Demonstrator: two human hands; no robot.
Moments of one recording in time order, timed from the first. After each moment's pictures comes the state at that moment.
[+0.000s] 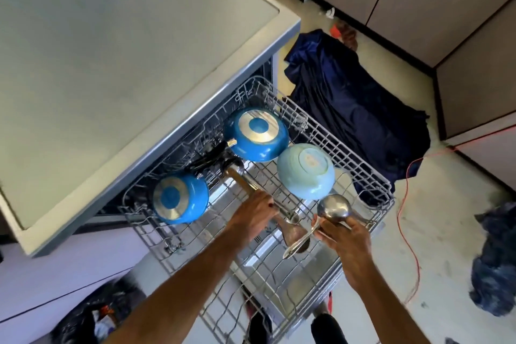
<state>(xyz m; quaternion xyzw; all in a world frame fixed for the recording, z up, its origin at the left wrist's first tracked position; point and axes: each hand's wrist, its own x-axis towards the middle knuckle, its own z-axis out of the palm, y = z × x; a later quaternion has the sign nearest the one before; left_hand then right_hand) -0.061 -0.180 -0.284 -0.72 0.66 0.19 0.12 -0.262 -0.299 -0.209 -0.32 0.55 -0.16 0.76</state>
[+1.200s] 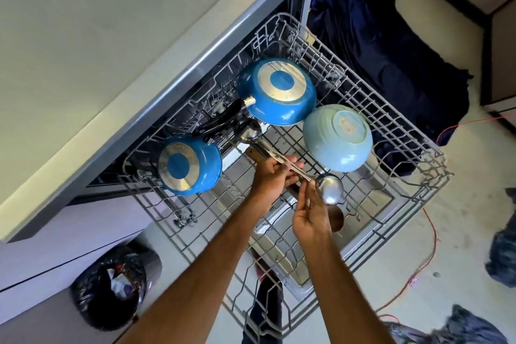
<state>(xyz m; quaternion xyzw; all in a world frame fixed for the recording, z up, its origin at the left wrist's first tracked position) -0.061 -0.194 -0.284 -0.65 -0.08 0.52 -0.54 -0.165 -0.218 -0.277 0.20 0.56 -0.31 0.74</state>
